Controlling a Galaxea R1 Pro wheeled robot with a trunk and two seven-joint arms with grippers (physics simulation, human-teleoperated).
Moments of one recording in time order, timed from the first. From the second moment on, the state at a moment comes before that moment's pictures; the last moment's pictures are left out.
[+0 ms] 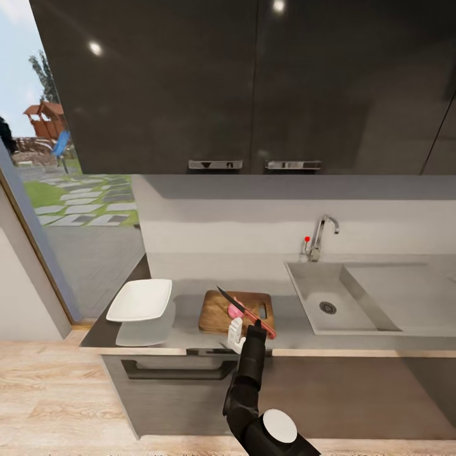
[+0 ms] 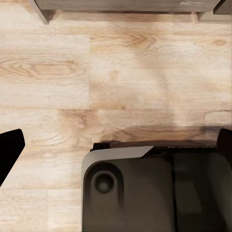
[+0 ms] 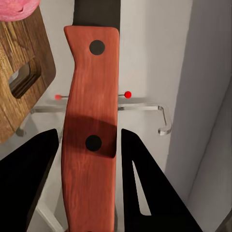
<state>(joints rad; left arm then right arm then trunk) 0.15 -0.01 -0.03 -0.62 0.02 -0.13 0.01 -0.44 0.17 0.73 -0.97 1.03 0.94 -0.40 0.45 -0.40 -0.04</state>
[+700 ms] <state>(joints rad) 0.15 -0.01 -0.03 -0.61 0.02 -0.13 0.01 -0.44 0.17 0.73 -0.97 1.03 0.94 -0.40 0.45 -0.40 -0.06</state>
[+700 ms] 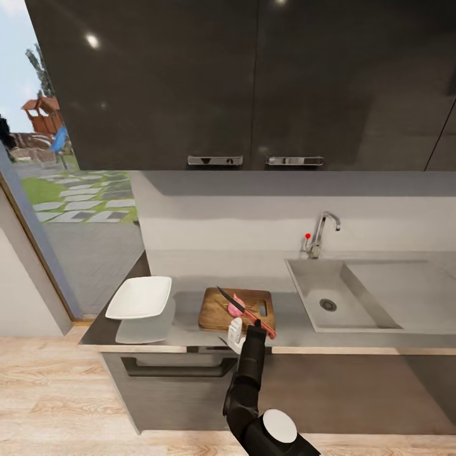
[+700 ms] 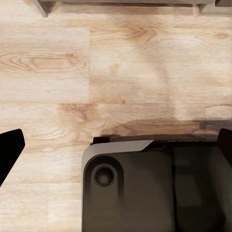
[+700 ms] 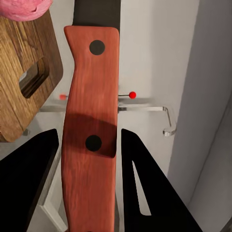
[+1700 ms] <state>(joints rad) 0.15 -0.01 -0.03 -0.61 0.02 -0.13 0.01 -0.44 0.17 0.73 -0.97 1.03 0.94 -0.40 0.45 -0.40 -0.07</state>
